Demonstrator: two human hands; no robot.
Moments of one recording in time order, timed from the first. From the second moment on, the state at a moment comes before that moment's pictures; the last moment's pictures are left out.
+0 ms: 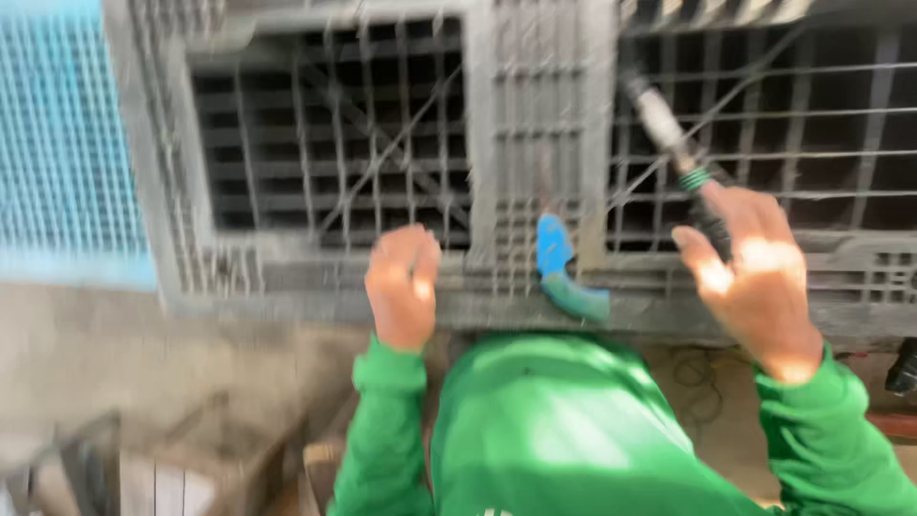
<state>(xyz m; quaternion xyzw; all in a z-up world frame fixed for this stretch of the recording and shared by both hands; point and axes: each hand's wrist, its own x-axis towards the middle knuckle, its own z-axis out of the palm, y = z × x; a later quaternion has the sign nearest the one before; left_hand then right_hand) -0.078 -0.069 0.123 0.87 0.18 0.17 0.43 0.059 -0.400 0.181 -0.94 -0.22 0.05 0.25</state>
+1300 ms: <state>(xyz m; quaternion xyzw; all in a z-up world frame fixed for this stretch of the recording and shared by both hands) -0.056 -0.019 0.022 0.91 -0.09 -0.22 0.34 -0.013 -0.244 0.232 -0.78 -0.41 0.47 -0.06</state>
